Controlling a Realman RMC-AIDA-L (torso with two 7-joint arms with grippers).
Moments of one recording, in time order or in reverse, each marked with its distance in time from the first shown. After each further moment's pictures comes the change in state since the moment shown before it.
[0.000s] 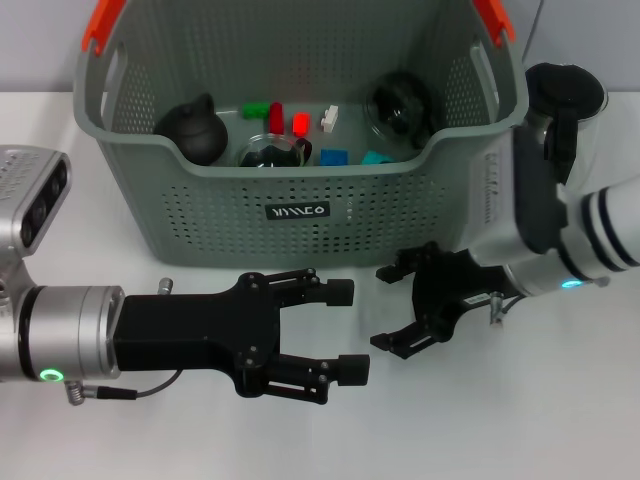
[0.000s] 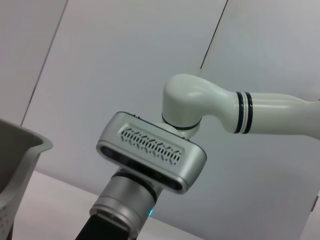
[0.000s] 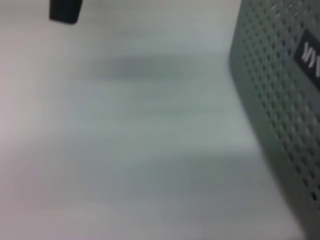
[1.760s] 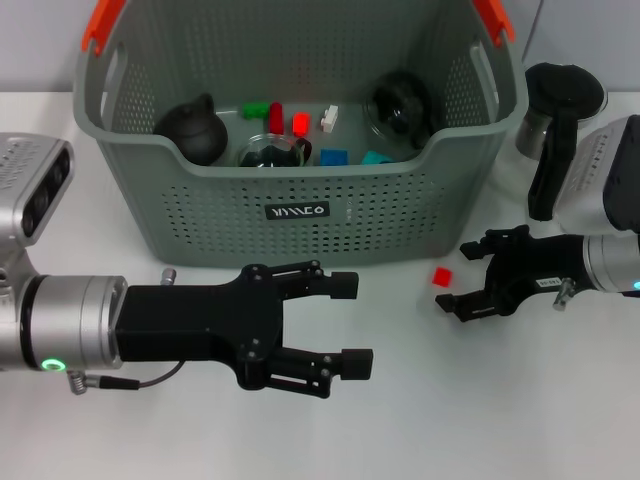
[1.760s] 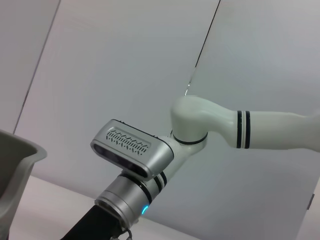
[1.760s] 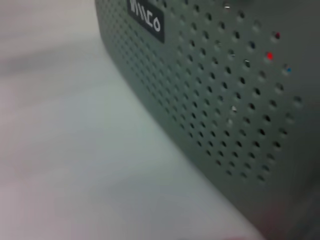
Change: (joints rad) left arm -0.020 0.006 0.002 0.000 -0.005 0.006 0.003; right arm -0.139 -0.002 0.225 -0.078 -0.092 0.046 0.082
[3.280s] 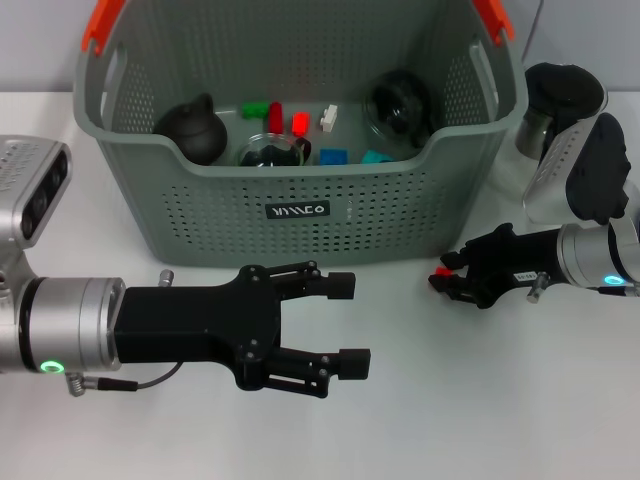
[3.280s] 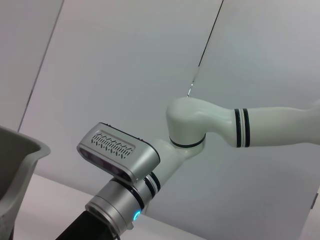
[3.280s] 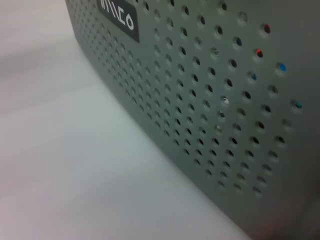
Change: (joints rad) left arm 0.005 0.000 -0.003 0.000 0.003 -0.006 0.003; right arm 0.072 0.002 -0.005 0.130 0.015 0.112 0.031
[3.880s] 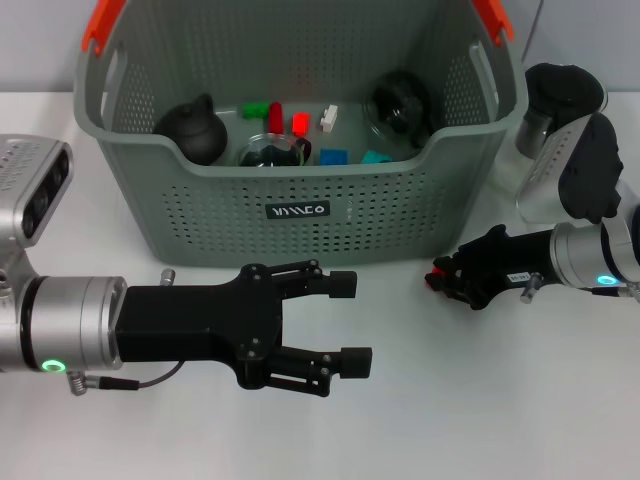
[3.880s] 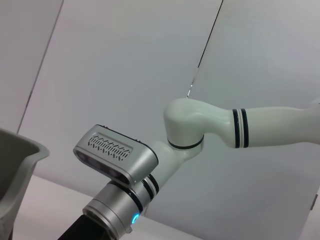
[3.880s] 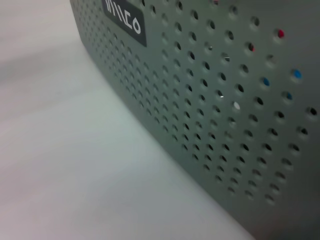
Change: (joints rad) left arm -0.002 -0.002 0.000 0.000 -0.002 0.000 -0.001; right arm 0.020 0.000 0.003 0.031 0.002 0.002 0.001
